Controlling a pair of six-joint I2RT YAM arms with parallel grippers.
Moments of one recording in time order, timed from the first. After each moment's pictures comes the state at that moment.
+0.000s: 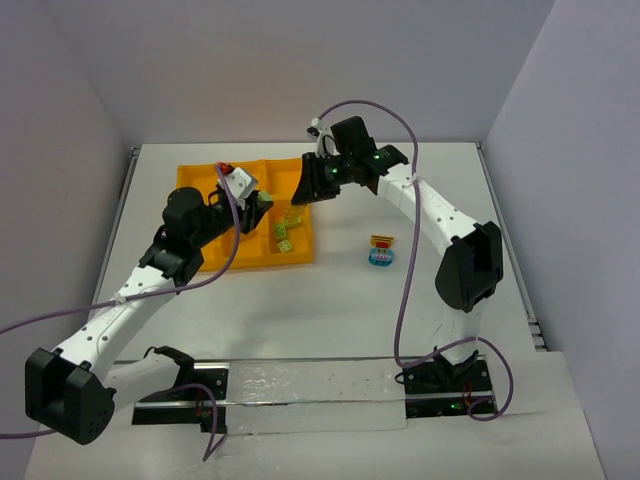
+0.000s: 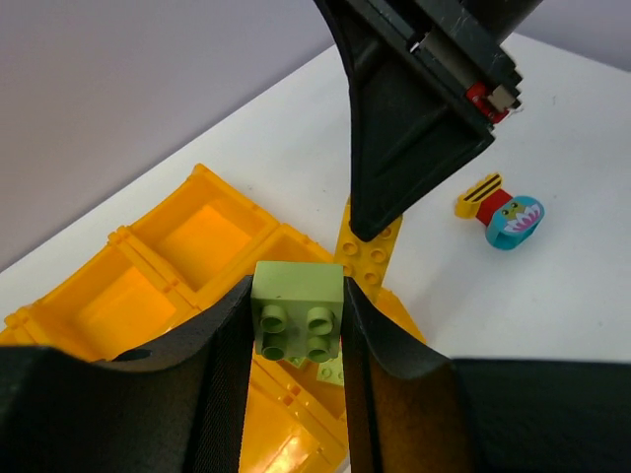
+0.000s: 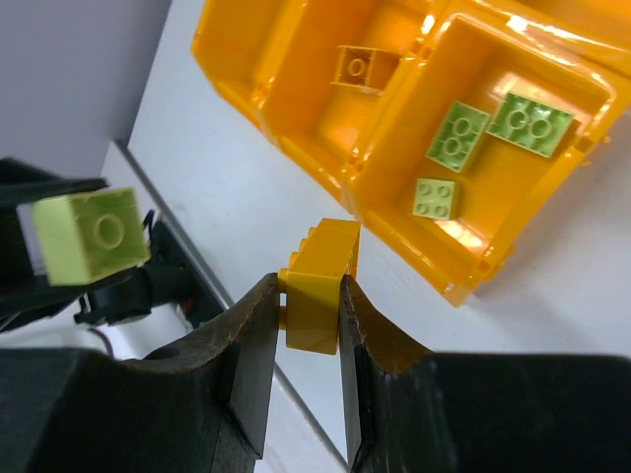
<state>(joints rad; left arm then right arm) -0.44 1.08 0.84 0.14 0.34 0.15 0.54 1.85 1.78 -0.64 -0.55 0.37</state>
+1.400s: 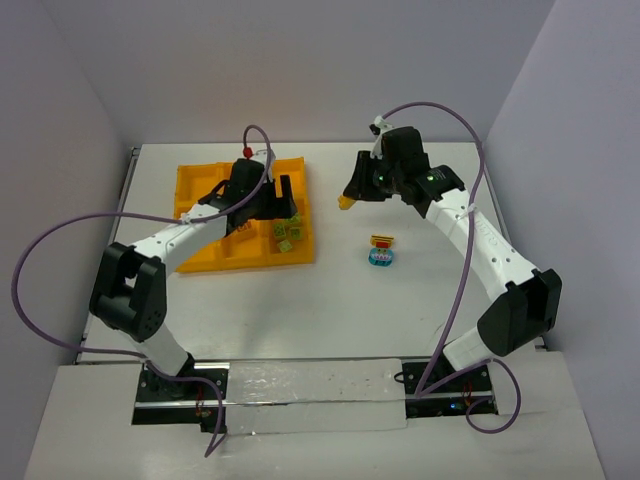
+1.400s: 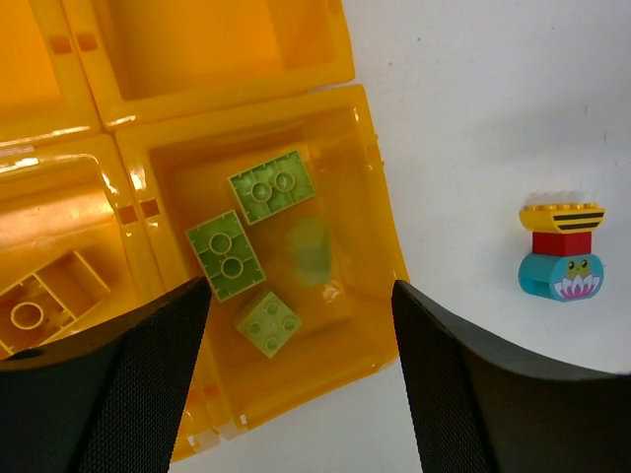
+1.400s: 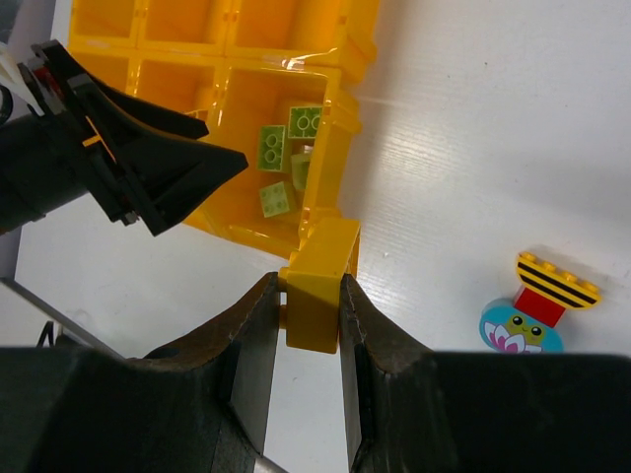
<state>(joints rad) -0.49 1.67 1.20 -0.22 0.03 -0.42 0.42 1.49 1.47 -0.61 -0.19 0.41</state>
